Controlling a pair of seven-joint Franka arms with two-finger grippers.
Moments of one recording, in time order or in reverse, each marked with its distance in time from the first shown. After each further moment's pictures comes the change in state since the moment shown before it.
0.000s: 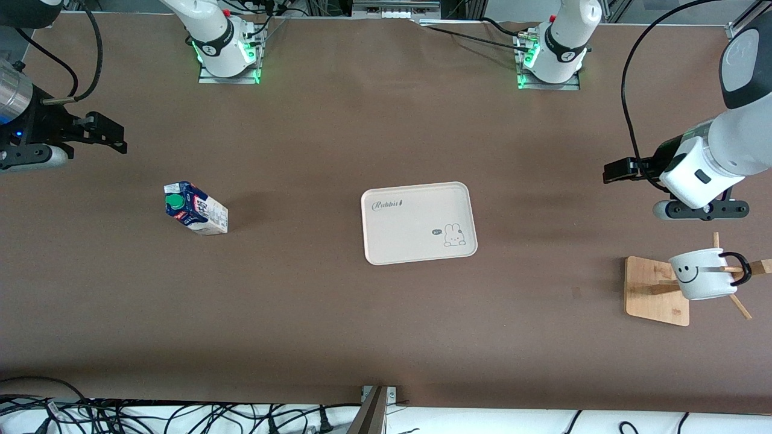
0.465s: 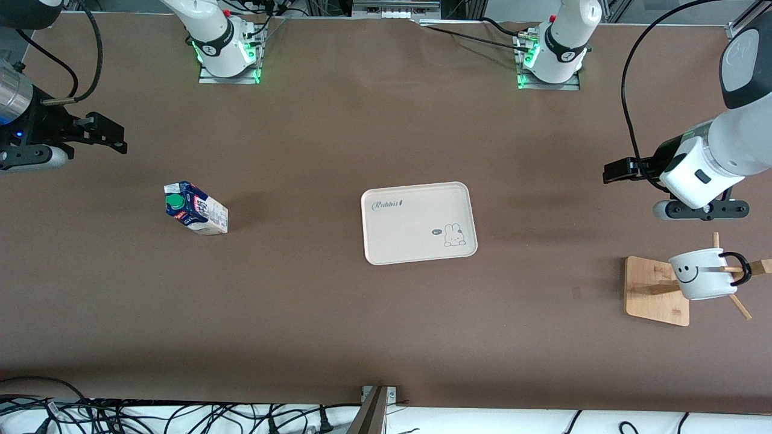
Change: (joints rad) left arm 0.000 0.000 0.000 0.000 0.000 0.000 0.000; right arm -0.001 0.002 0.000 0.000 0.000 -0.001 0.000
